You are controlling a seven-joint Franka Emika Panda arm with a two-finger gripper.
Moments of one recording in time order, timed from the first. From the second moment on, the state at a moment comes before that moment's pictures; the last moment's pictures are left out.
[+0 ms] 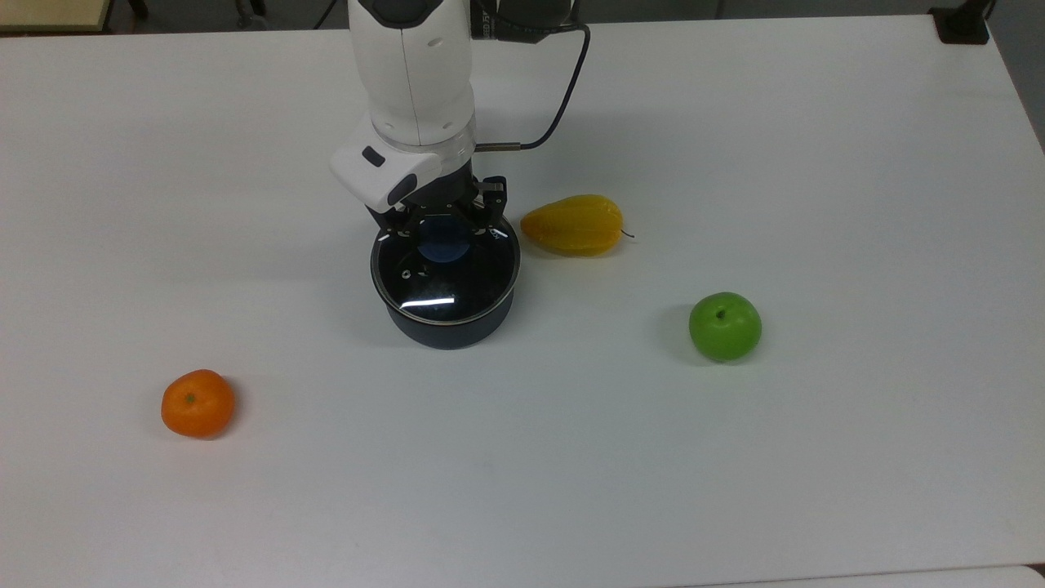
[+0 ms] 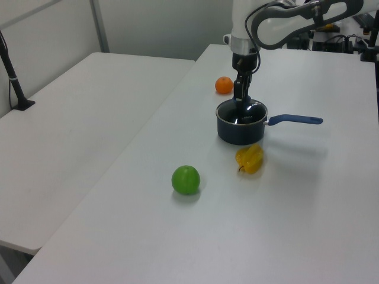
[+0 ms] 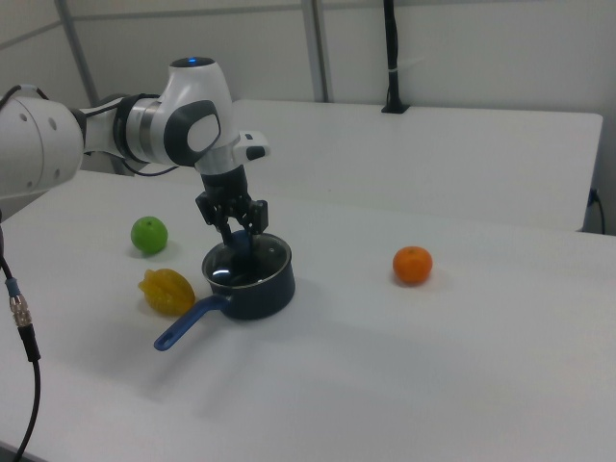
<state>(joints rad) 0.09 0.42 0.00 -1.52 -0.01 1.98 -0.02</state>
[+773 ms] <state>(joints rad) 0.03 0.29 -0.01 -1.50 -0.01 1.86 -0.02</state>
